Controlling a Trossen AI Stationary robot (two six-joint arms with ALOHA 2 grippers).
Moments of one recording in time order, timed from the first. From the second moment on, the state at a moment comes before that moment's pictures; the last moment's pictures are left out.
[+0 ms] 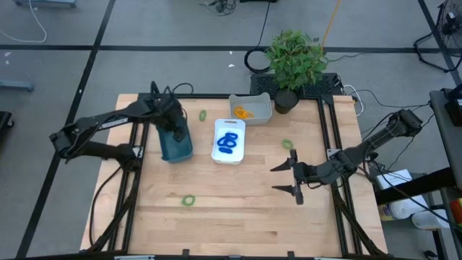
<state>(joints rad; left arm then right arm) 0.65 1.20 0.78 -0.79 0.10 -0.19 0.54 0.96 0.58 0.08 0.46 0.22</state>
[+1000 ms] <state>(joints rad) 0.00 1.01 0.78 -0.72 0.10 -0.56 -0.07 0.97 0.58 -0.50 0.38 0.73</state>
